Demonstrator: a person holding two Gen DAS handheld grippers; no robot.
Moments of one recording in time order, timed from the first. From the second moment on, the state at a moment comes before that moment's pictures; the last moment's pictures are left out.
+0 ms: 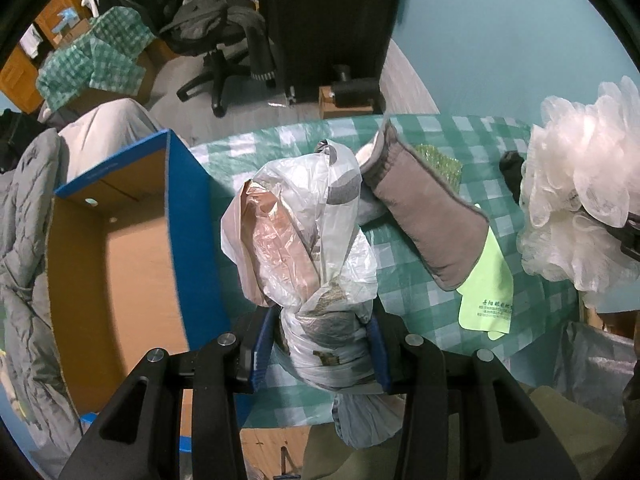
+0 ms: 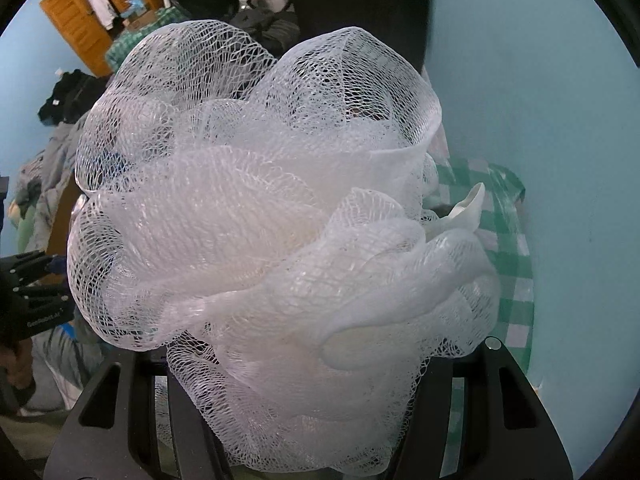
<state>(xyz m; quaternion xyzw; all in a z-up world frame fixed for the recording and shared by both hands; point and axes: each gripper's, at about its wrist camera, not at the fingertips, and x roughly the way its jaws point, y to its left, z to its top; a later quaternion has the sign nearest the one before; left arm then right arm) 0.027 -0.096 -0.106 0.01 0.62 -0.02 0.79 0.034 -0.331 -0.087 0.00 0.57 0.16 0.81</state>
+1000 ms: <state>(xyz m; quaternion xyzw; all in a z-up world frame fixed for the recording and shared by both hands) -0.001 -0.013 -0.066 -0.04 0.59 0.06 0.80 0.055 -0.207 -0.052 -0.05 0.53 0.28 0.80</state>
